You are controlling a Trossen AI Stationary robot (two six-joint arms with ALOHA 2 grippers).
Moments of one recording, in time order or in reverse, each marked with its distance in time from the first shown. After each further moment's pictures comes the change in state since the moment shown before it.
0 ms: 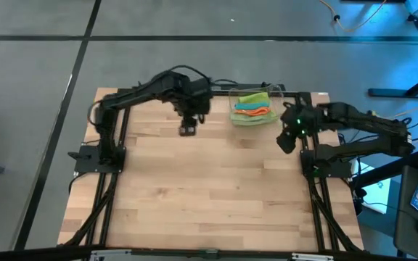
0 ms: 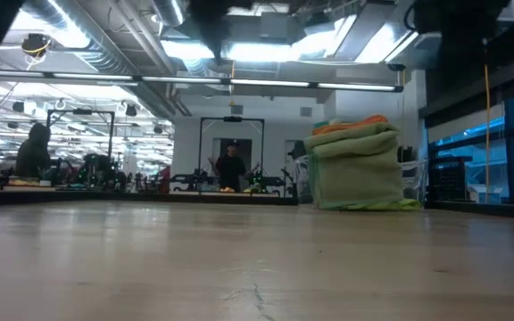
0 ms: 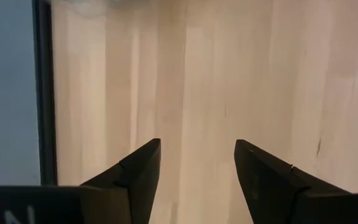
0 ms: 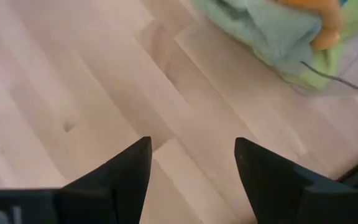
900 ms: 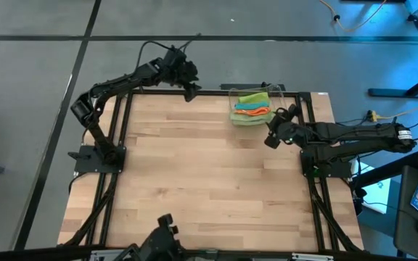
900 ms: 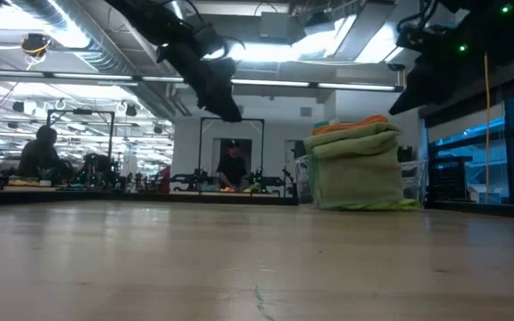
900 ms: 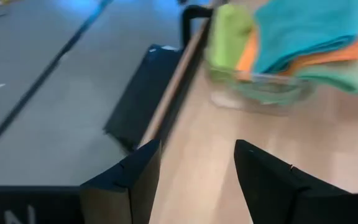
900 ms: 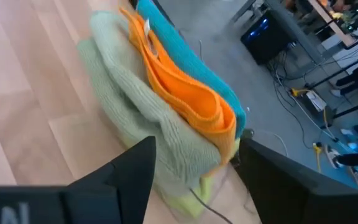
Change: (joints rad) left arm 0.503 -0.190 -0.758 1.131 0.285 0.095; right arm 0.143 -0.075 -0.444 0.671 0.715 -0.491
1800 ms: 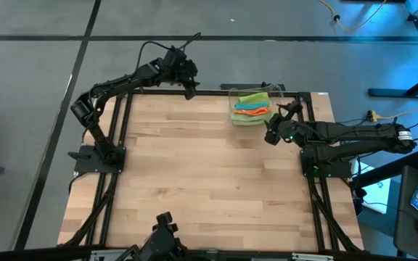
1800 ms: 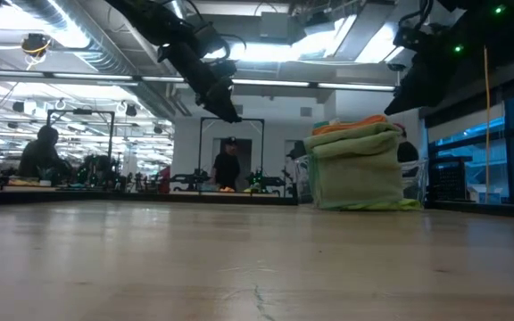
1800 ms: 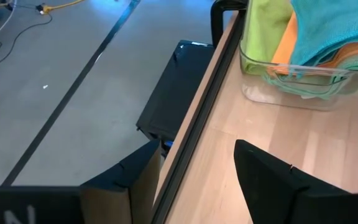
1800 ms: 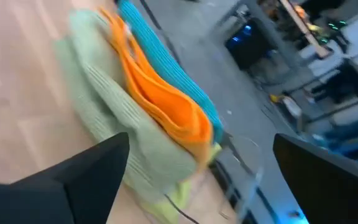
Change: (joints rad) left arm -0.007 0.000 -0.004 0.030 -0.138 0.051; right arm -0.017 0.002 0.000 0.060 0.077 -0.120
